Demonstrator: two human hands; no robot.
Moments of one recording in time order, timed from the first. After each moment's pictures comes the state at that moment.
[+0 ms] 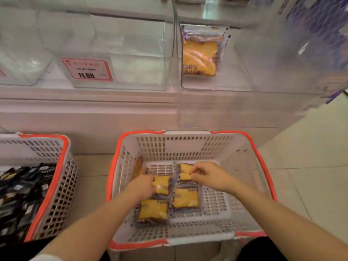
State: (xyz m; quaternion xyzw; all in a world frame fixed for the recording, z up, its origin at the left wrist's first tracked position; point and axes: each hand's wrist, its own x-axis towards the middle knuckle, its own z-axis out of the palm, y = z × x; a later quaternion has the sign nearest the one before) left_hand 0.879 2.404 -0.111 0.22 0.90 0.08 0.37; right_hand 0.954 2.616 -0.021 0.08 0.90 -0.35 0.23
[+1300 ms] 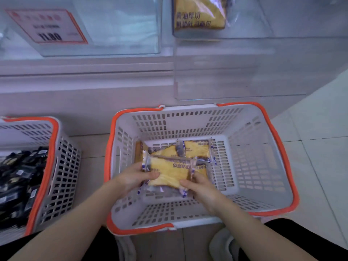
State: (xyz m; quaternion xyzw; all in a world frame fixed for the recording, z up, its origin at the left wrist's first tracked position) left_hand 0.890 2.373 -0.115 -0.08 0.67 0.51 0.53; right_hand 1.013 2.562 -0.122 0.35 0.59 -0.69 0.24
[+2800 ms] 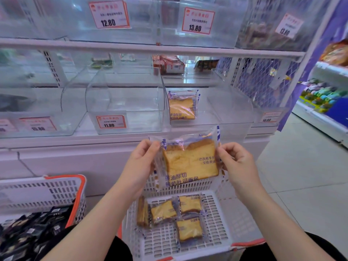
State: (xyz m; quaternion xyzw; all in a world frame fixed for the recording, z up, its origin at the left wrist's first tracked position) left_hand 0.928 2.398 0.134 0.13 0.60 0.77 0.18; right_hand 1.022 2.588 0.129 0.17 0.71 -0.62 -0.29
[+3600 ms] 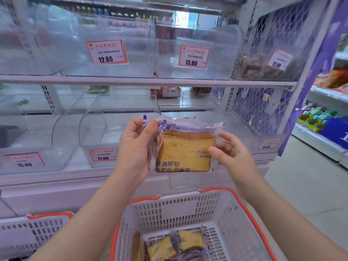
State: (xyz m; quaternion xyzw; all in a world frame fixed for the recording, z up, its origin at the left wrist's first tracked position) left_hand 0.861 2.436 0.216 0.21 0.40 0.89 0.08; right_hand 0.960 2.614 0.190 0.09 0.70 -0.65 -0.28
